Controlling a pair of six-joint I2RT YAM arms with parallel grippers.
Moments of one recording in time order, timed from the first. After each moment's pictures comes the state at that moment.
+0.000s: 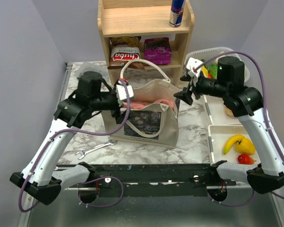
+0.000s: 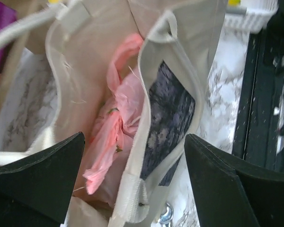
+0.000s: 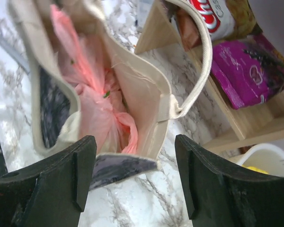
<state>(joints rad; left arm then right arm) -0.44 1.11 1.47 -0.82 0.72 0.50 0.45 1.18 1.60 -0.84 -0.57 -0.62</state>
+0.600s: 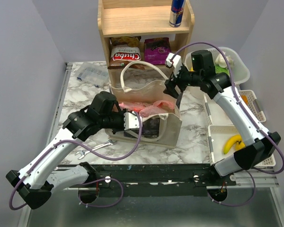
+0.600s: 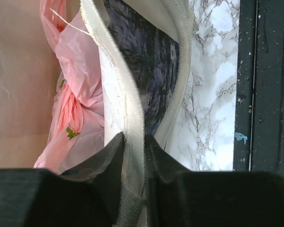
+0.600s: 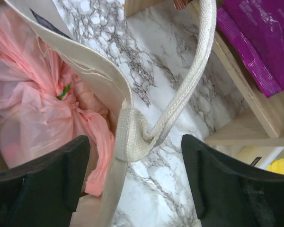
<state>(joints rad) -0.71 1.02 1.19 -0.90 0.46 0.76 0.45 1.49 1.64 -0.72 -0.45 -0.52</state>
